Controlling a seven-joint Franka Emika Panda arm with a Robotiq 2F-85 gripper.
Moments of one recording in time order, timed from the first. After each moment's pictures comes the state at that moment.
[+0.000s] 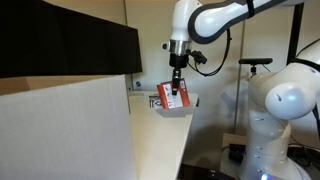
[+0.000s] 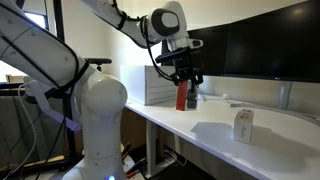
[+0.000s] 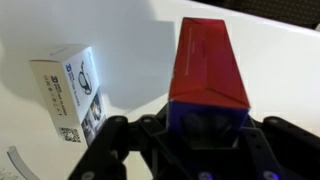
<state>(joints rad) 0.05 -0.88 -0.09 -2.78 -0.25 2.11 -0.22</state>
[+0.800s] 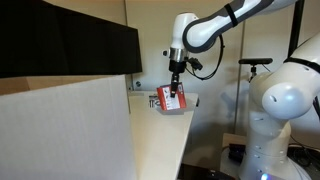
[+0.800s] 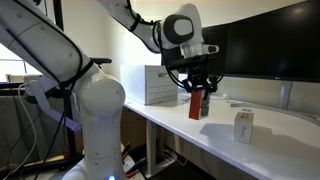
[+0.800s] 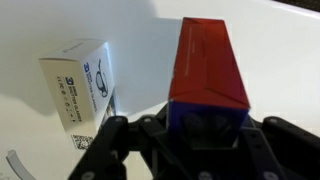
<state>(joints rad) 0.00 -0.75 -0.20 -2.78 -0.27 2.27 -0.35</state>
